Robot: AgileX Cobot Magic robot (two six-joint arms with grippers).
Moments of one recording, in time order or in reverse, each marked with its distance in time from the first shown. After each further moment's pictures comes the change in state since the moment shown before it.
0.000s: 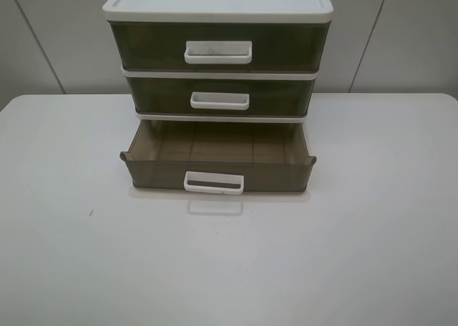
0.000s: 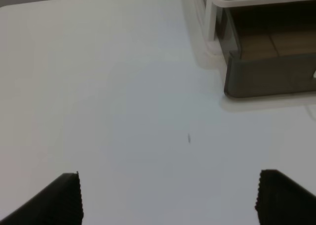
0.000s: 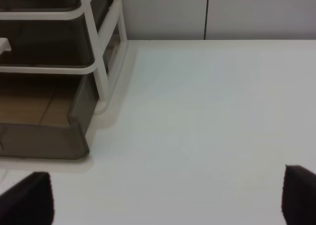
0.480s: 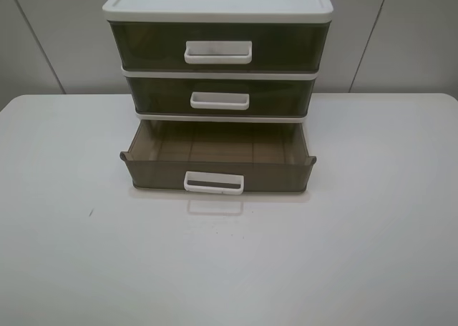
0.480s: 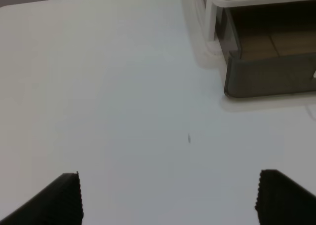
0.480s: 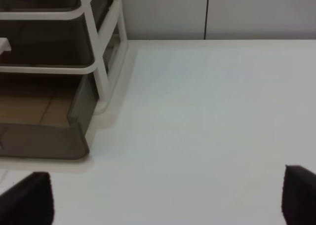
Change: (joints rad) left arm 0.000 0.000 0.000 0.000 0.000 0.000; right arm 0.000 0.000 0.000 0.000 0.000 0.000
